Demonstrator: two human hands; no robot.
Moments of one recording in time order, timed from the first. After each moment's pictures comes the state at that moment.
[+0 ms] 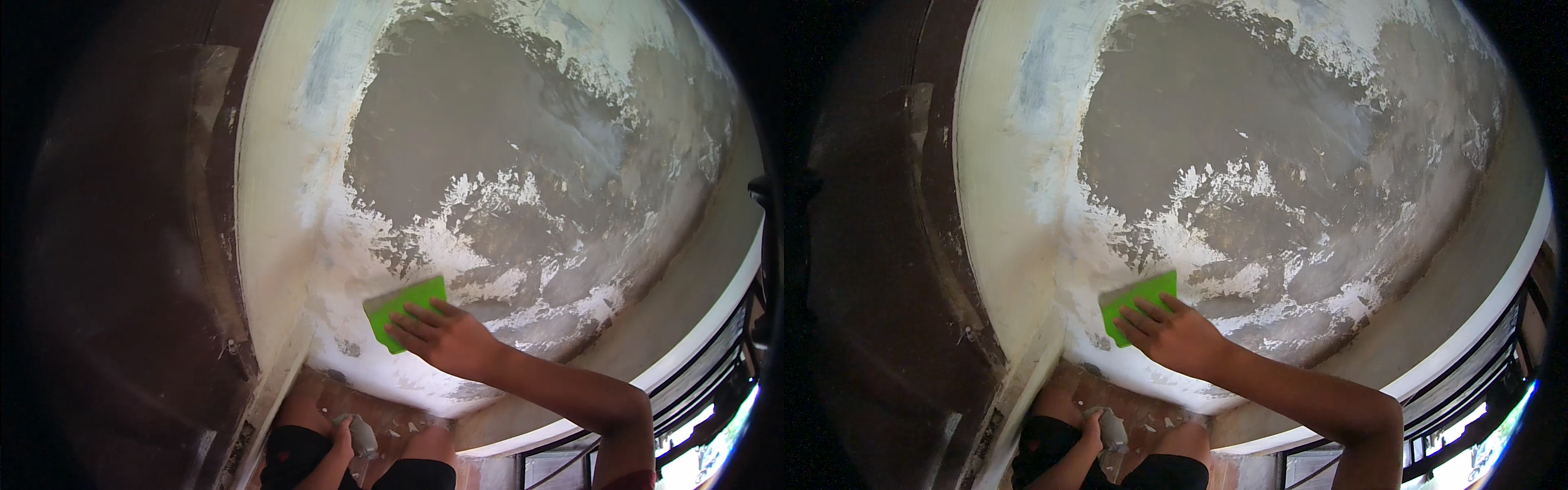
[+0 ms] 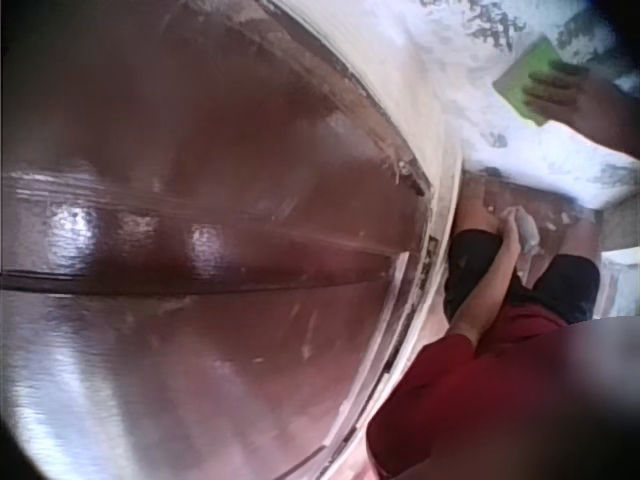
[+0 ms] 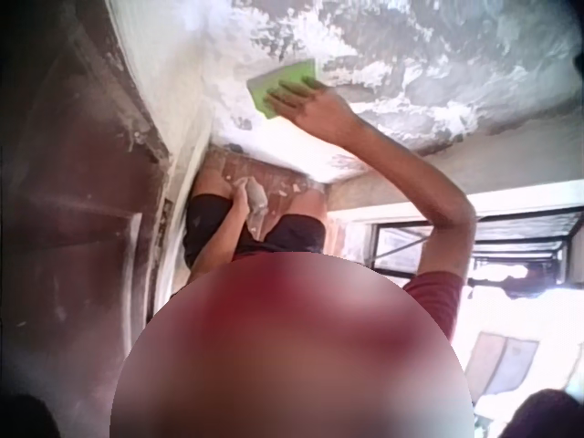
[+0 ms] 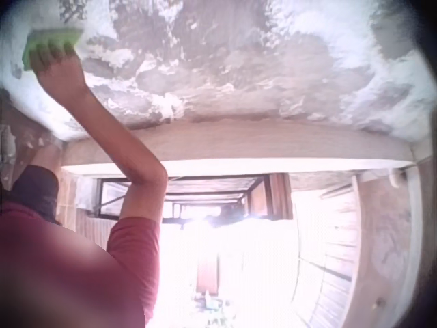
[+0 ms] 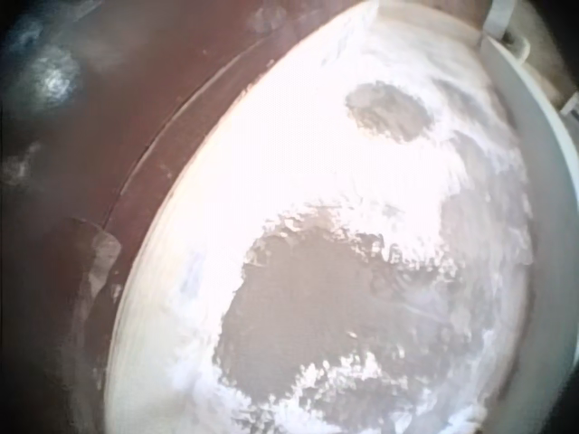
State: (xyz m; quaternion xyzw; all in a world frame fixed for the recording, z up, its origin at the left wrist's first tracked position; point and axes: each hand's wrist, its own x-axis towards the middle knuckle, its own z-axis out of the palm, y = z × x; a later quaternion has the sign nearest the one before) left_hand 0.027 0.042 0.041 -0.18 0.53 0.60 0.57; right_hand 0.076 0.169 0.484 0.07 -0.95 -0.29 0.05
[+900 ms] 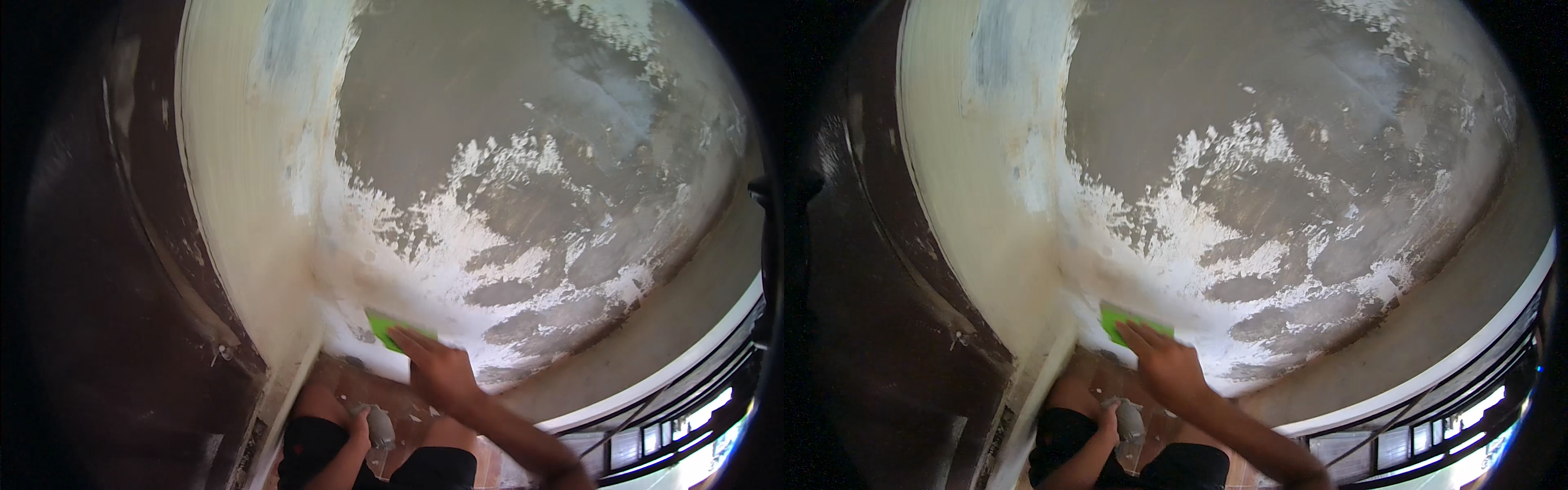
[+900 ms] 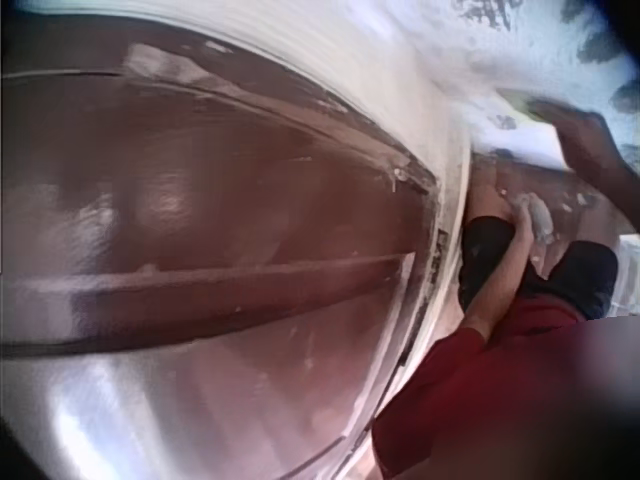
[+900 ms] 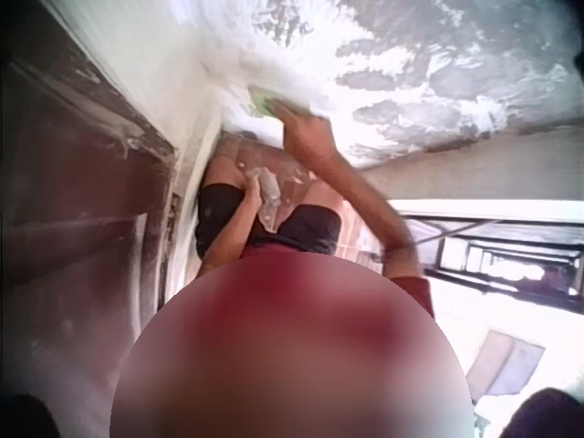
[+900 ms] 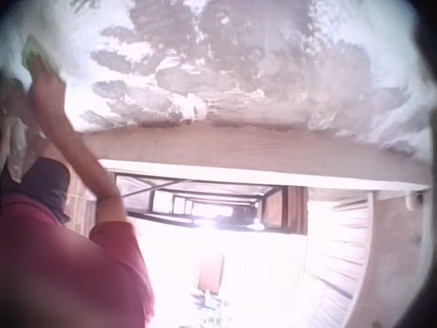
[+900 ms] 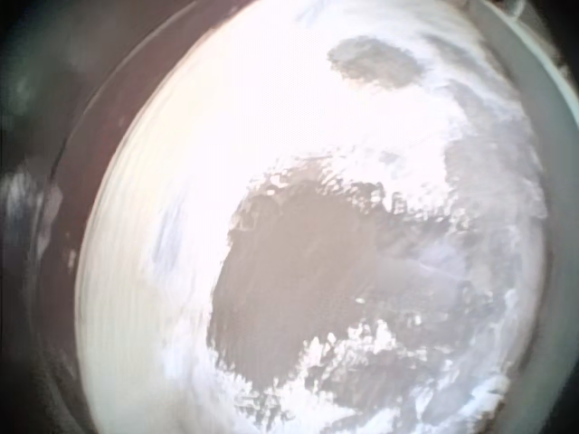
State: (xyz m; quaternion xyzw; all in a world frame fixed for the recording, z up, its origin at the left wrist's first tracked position) left_hand 0.033 0.040 0.035 -0.19 0.51 0.60 0.59; right_hand 0.086 0.136 0.383 -0.19 -0.95 0.03 0.24
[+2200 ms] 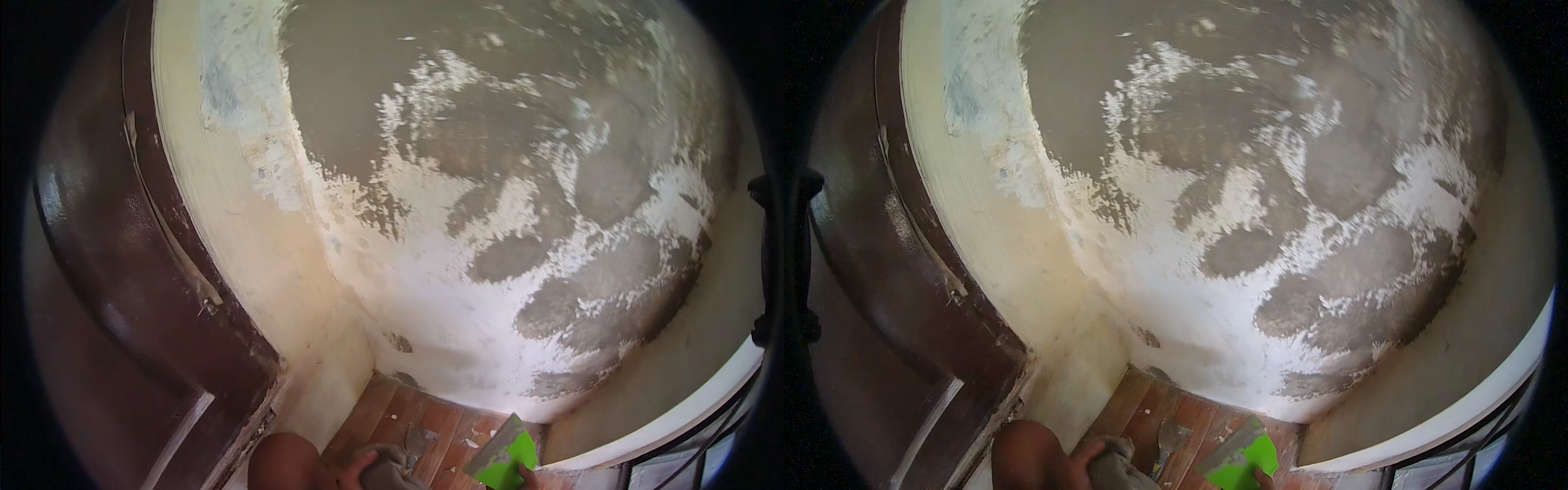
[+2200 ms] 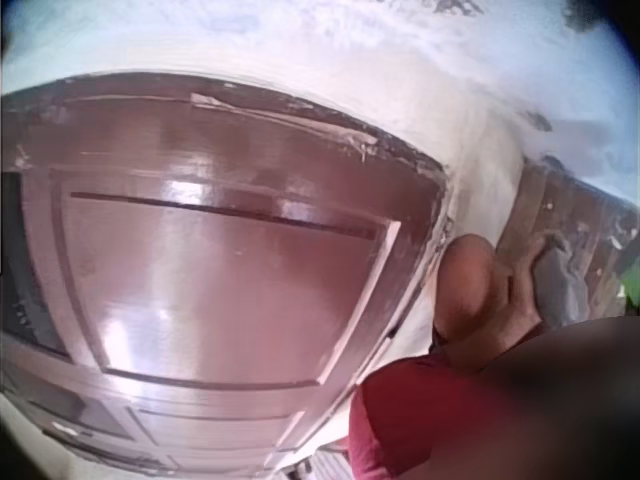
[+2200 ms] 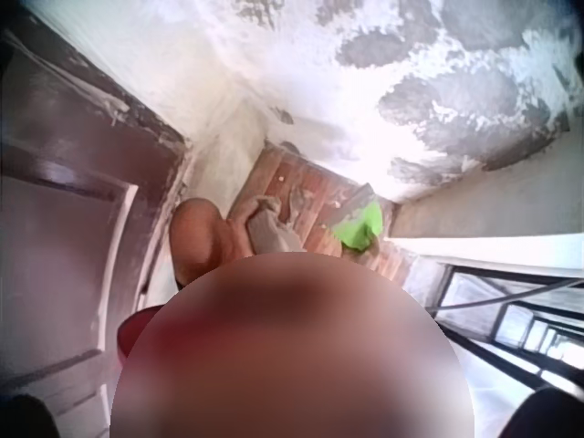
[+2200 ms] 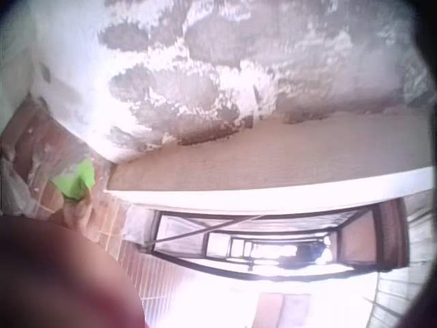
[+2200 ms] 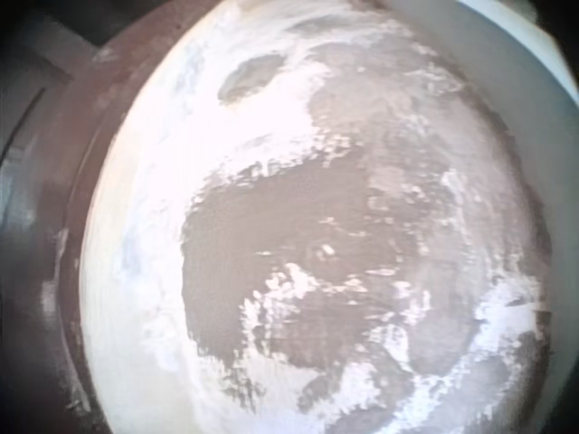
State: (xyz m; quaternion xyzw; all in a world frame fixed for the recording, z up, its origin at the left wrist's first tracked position) left_hand 0.112 -0.049 0.303 -0.03 0.44 0.75 0.49; right_hand 0.304 0.050 0.179 -0.35 -0.08 0.78 0.51
